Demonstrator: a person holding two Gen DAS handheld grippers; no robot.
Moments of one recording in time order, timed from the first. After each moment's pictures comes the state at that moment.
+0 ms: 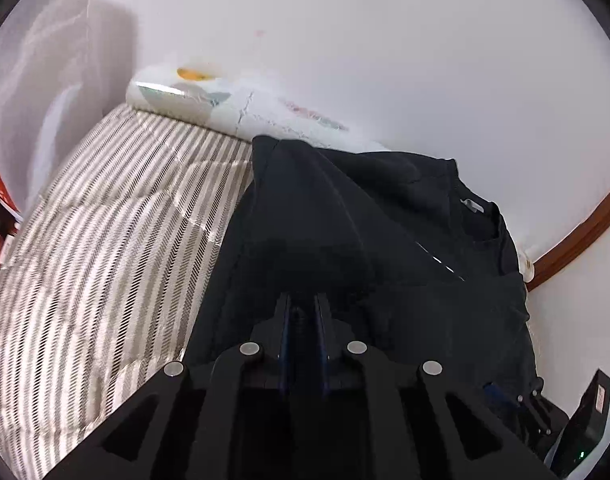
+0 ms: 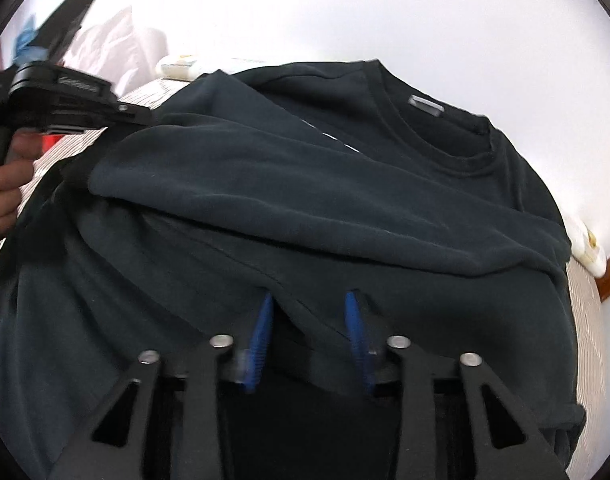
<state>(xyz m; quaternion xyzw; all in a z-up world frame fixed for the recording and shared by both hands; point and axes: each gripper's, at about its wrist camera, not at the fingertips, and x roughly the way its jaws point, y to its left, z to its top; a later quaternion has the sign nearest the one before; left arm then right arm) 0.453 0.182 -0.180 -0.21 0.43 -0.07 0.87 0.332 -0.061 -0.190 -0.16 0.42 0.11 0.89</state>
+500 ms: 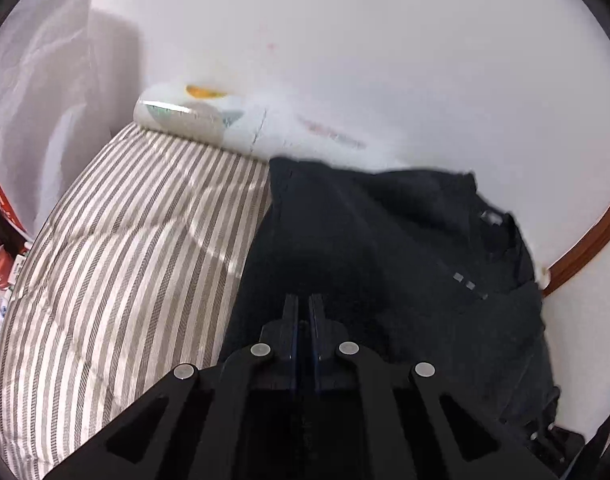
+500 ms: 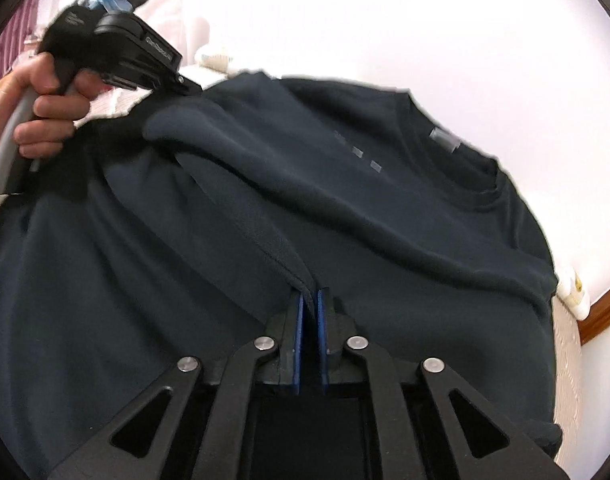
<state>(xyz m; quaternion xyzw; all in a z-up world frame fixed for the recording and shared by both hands) 0.461 0.185 -0.179 -0.18 0.42 -0.04 0.89 0.303 -0.045 -0.189 -0.23 0.38 0.13 0.89</state>
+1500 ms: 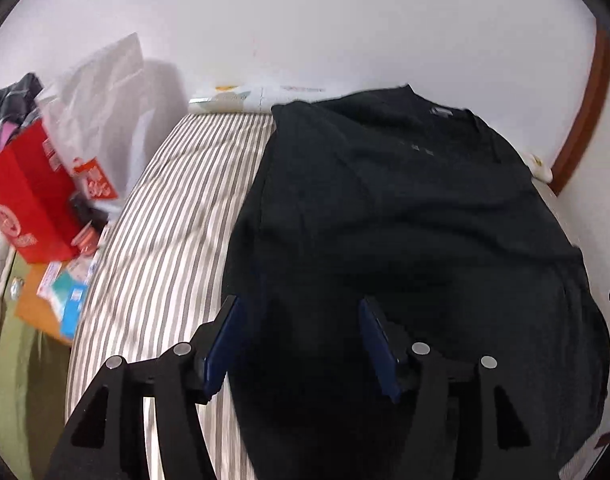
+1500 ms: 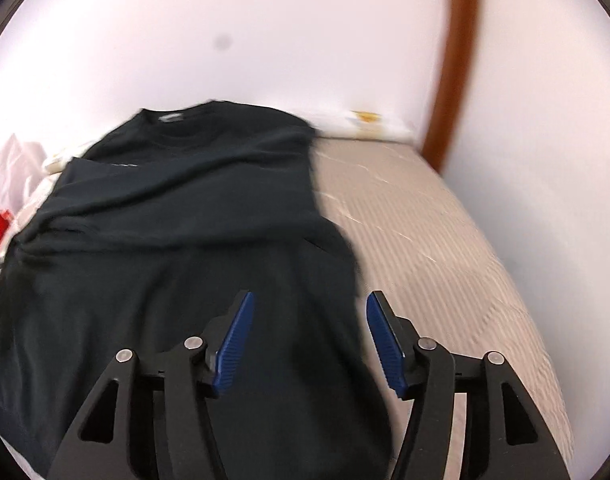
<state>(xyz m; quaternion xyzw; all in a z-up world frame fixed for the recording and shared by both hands) 0.270 0.148 -0.151 -0.04 0.43 -0.01 0.90 0.153 -0.282 -0.122 0.00 0.39 -0.13 0.91</state>
